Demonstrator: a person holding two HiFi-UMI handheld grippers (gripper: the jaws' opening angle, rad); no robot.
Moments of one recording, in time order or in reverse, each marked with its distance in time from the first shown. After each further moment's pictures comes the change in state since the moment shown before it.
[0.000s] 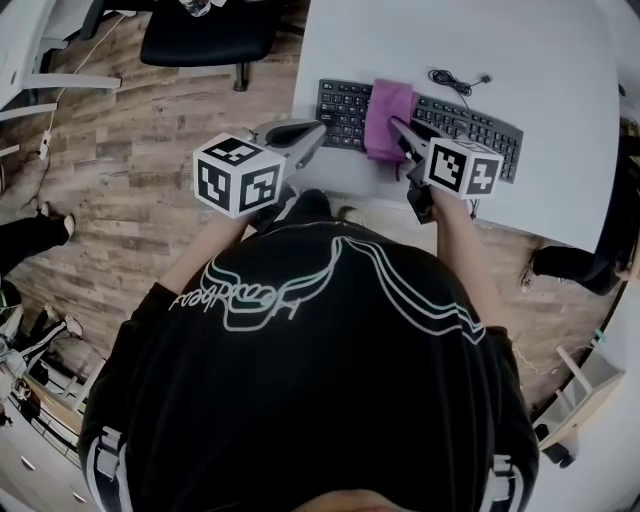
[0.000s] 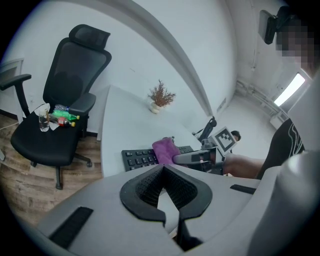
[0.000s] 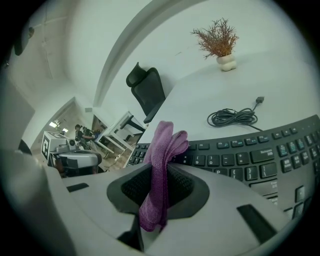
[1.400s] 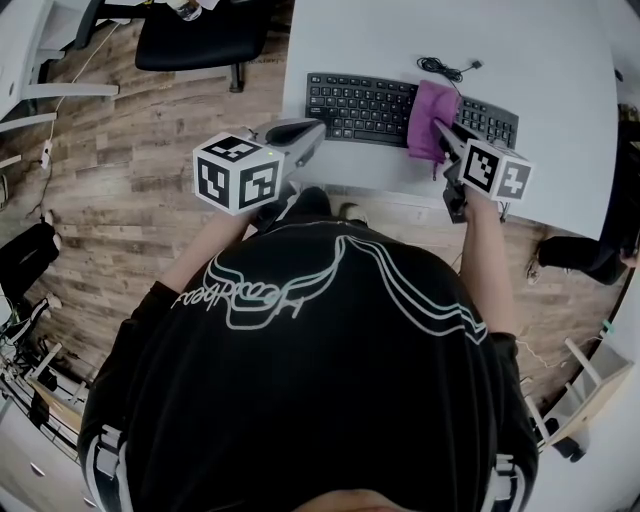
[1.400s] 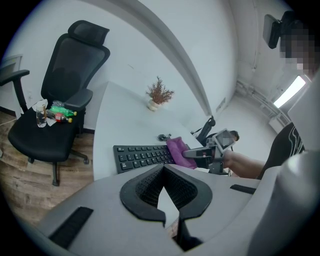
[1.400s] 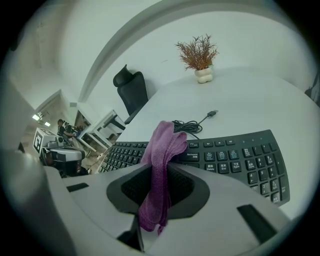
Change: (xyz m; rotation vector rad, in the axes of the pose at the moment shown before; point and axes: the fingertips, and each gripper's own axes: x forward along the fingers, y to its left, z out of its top) left arm 0.010 -0.016 -0.008 -0.016 0.018 -0.020; right arm -0.067 -0.075 -0.004 -0.021 -0.008 -0.206
